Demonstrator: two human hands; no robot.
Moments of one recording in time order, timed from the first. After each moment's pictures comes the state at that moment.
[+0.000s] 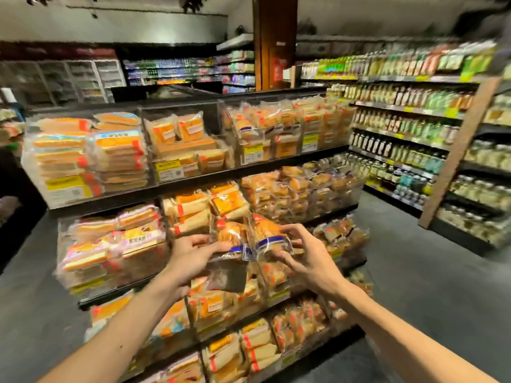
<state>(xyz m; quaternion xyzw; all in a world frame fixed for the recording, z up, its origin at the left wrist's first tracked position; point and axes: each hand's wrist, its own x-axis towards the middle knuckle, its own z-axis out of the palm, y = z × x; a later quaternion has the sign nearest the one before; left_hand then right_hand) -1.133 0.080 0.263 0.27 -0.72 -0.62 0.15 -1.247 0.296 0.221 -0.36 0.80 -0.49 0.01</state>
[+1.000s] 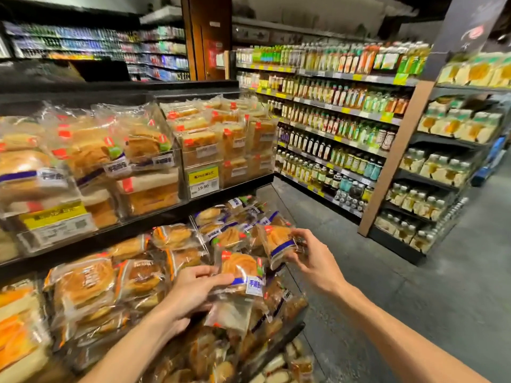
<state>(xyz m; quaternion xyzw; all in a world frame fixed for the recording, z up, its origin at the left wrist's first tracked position) -1.631 0.203 0.196 0.22 -0.71 -0.67 -0.04 -1.734 0.447 0.182 -0.18 0.90 -0.39 -0.03</state>
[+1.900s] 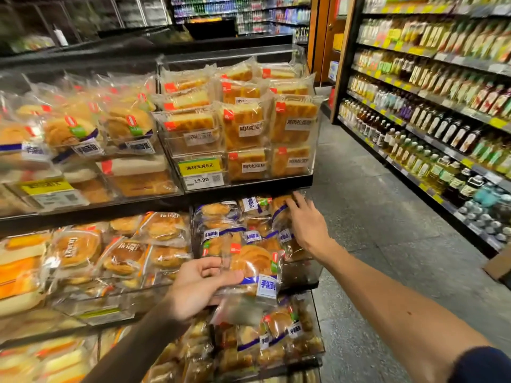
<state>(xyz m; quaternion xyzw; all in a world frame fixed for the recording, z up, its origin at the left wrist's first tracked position) -1.730 0.287 0.191 0.33 -0.65 -0.68 0.06 -1.992 0.377 0.136 -0.41 0.90 -0.11 -0.05</state>
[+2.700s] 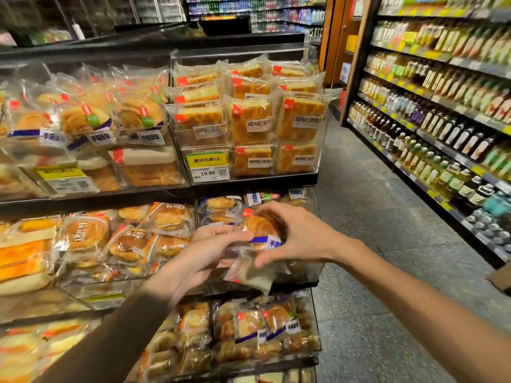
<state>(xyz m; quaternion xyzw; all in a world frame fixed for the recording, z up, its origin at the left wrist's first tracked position) -1.768 0.288 0.222 0.36 -0.60 -0.71 0.08 -1.929 0.420 0.226 -0.61 0.73 -0.27 0.15</state>
